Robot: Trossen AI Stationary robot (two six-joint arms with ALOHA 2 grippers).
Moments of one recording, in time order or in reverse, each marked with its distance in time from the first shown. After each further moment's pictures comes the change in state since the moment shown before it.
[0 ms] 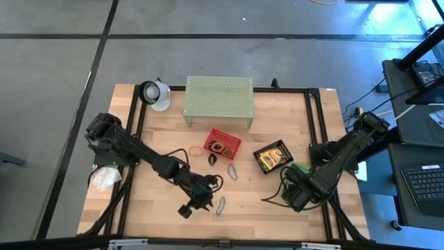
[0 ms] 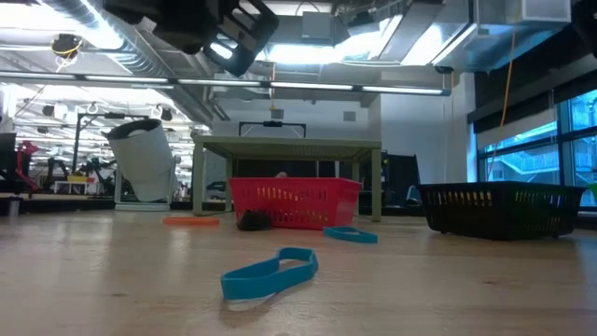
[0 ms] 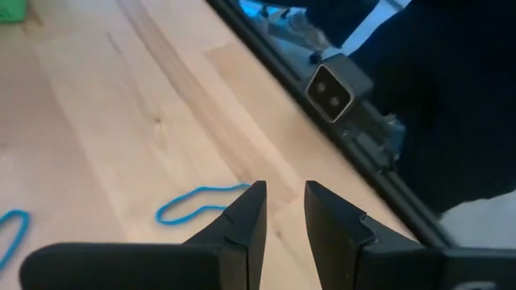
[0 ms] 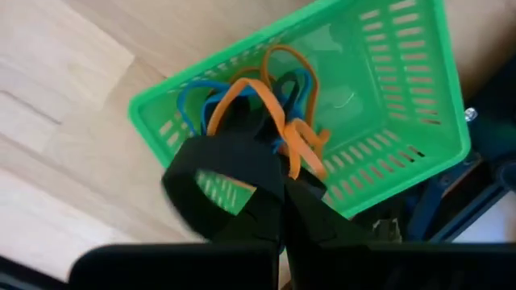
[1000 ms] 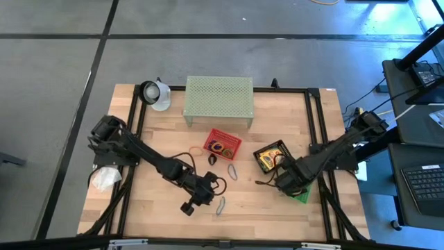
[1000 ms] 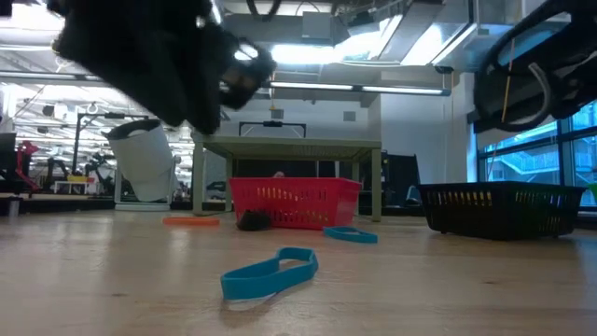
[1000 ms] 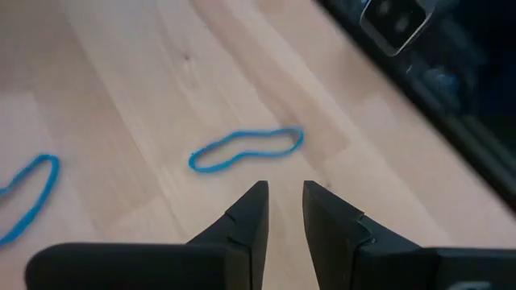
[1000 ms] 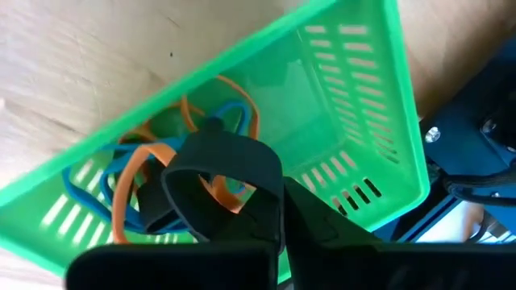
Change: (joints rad) left arm 0.007 0.061 0.001 -0.079 -0.105 0.067; right arm -0.220 0.000 -0.157 0.036 -0.136 -0.187
